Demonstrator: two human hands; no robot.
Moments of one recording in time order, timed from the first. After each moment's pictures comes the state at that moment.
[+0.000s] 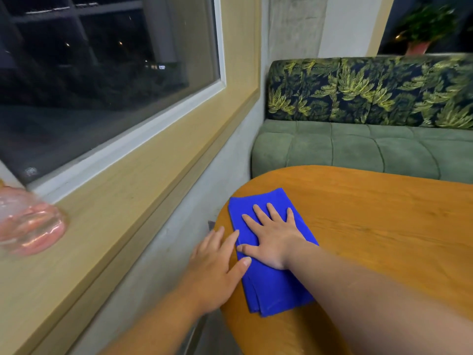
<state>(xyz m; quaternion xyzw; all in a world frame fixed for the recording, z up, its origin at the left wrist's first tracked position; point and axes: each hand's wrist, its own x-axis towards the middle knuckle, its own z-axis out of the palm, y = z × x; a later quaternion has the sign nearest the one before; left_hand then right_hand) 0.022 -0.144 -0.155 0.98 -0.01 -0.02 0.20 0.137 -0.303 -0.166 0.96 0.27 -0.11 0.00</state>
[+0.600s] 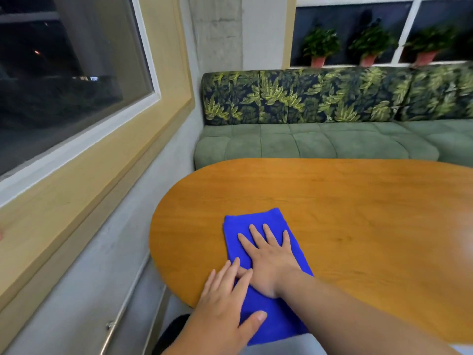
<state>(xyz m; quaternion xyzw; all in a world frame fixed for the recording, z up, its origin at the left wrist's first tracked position) -0.111 -0.292 -0.158 0.97 -0.22 -0.03 0.14 -0.023 -0.449 -0.167 0.98 0.14 -0.12 -0.01</state>
